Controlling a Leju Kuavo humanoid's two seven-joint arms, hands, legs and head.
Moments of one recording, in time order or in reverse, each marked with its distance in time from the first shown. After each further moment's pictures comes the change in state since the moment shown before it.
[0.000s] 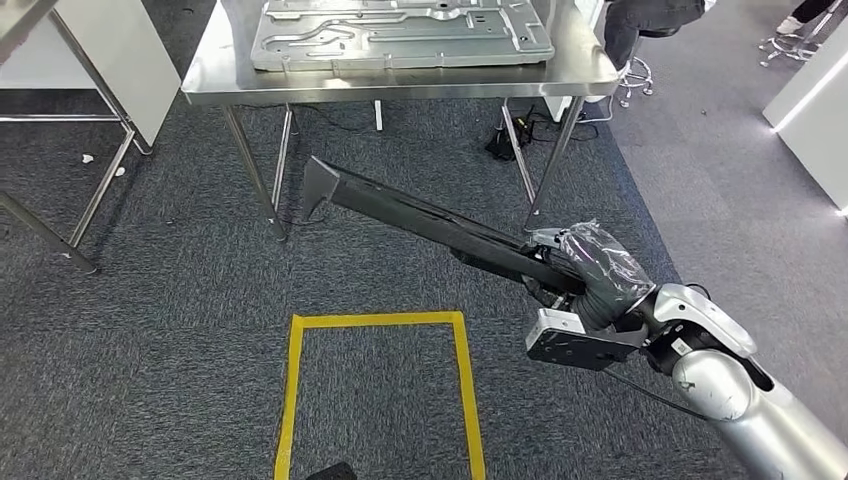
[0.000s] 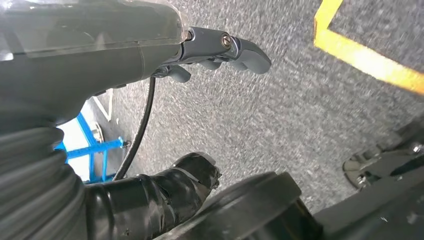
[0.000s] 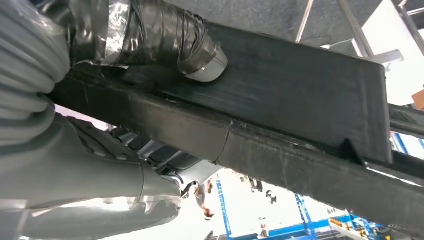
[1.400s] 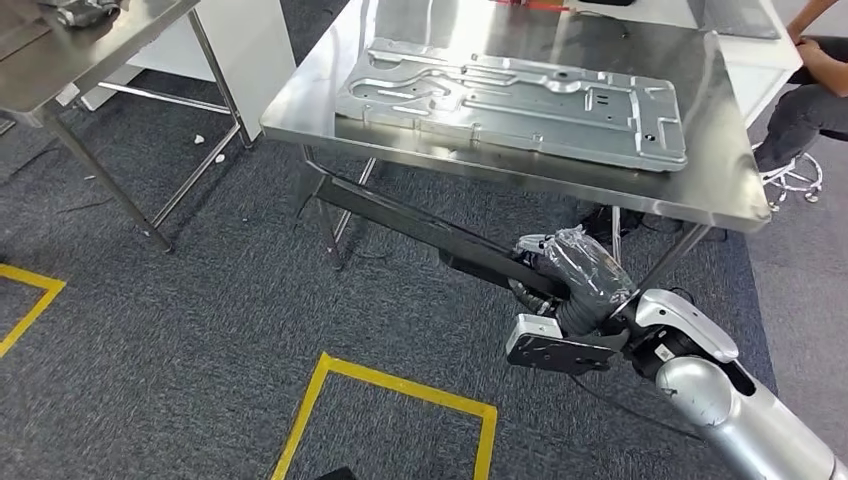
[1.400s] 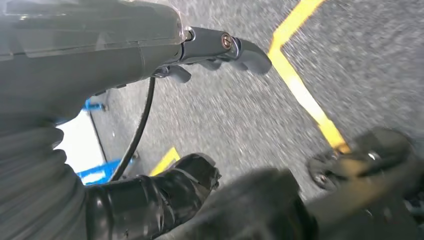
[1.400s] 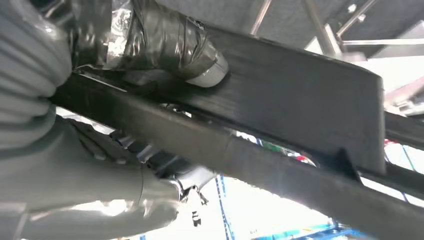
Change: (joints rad) left arm 0.007 -0.005 0.020 0.002 0.003 0.008 0.006; right arm -0.023 0.055 0.050 0.016 0.035 -0.016 0.045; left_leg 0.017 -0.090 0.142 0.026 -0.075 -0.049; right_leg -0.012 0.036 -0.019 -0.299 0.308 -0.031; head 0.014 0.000
